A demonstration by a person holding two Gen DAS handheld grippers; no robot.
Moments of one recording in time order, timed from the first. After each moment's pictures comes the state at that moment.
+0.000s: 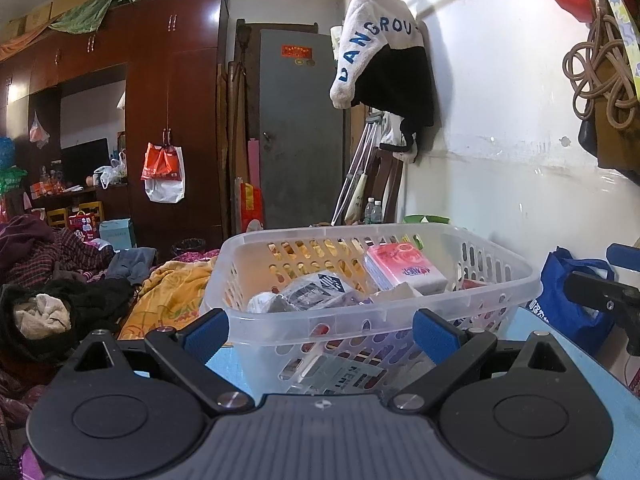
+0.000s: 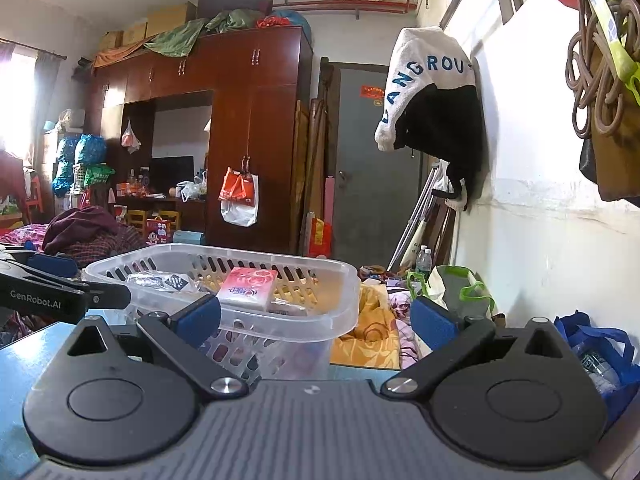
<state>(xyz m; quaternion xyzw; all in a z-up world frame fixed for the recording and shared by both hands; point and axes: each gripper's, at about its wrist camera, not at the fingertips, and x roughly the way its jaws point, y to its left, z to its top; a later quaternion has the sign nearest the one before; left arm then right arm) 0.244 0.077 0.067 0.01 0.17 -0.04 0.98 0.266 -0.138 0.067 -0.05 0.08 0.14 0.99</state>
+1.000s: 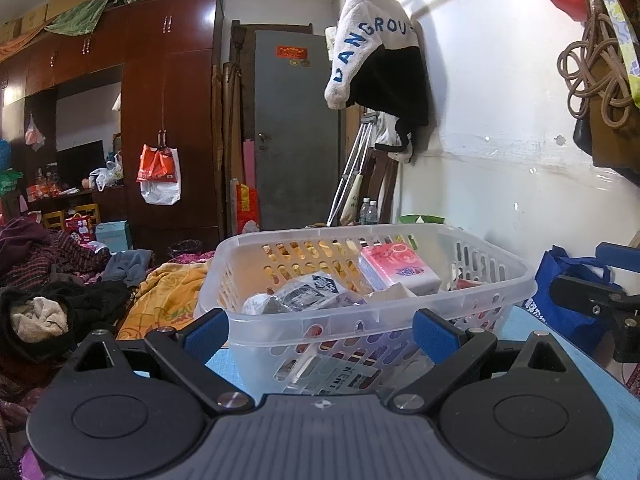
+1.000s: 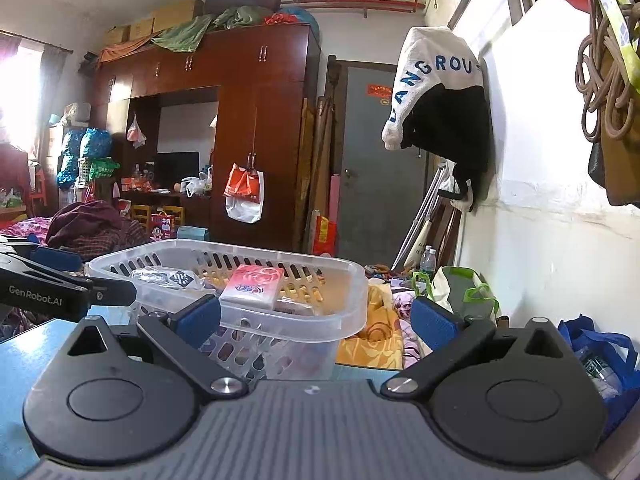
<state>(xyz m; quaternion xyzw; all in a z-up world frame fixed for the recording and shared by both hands) 0.240 0.075 0.069 0.01 0.17 -0.05 0.98 0.270 -0.134 0.066 -0.06 0.08 0.15 0.98</state>
